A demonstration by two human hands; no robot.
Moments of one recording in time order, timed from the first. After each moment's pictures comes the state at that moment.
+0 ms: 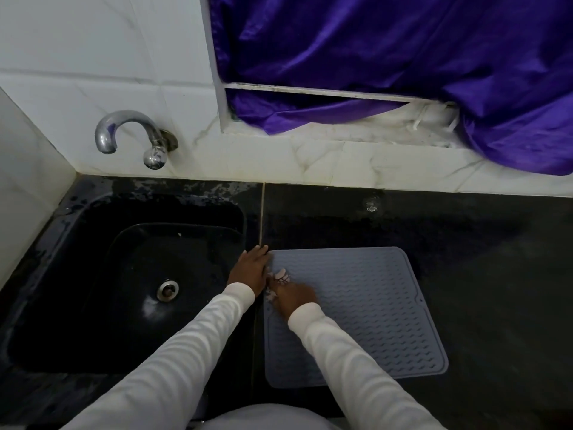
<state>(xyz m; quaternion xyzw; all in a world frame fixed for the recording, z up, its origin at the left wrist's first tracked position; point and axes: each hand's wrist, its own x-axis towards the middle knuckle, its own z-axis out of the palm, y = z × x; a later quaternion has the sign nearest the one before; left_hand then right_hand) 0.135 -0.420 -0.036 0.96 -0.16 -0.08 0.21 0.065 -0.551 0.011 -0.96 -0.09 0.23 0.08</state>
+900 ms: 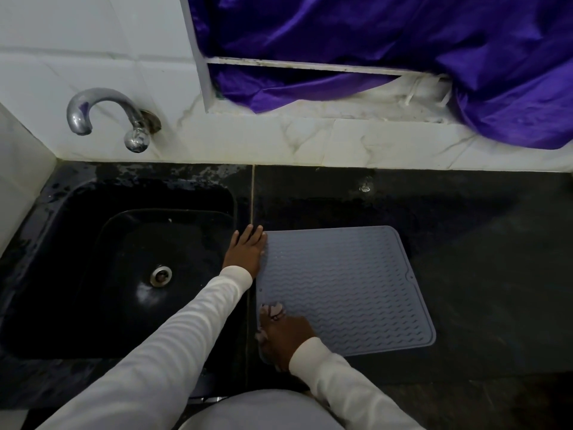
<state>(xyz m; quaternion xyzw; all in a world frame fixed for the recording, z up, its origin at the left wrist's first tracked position) 0.134 -0.429 -0.037 0.97 -0.19 -0.12 0.02 -0.038 -0.548 0.005 -0.94 -0.16 0.29 0.09</state>
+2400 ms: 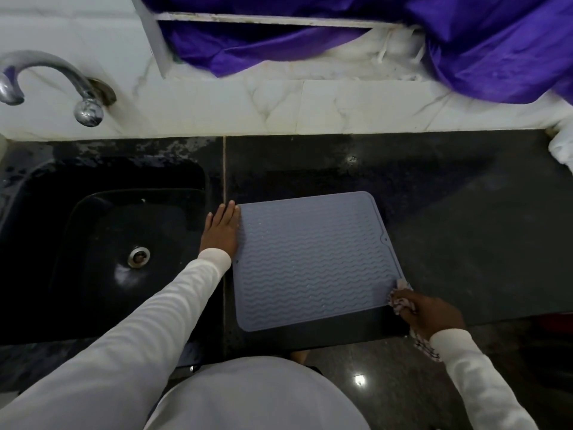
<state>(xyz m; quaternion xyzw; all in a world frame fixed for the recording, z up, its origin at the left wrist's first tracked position) 0.119 -0.438 -0.060 0.98 -0.14 -0.09 0.07 -0.132 -0.841 0.024 -0.95 0.18 0.26 0.06</state>
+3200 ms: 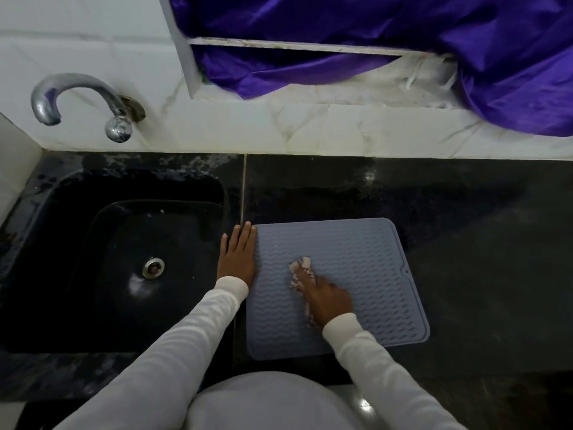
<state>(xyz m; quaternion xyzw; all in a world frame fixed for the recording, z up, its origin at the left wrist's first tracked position) 0.105 -0.445 -0.066 0.99 -0.10 -0.06 0.07 -0.003 -0.649 -0.007 -0.99 -0.06 0.10 0.02</state>
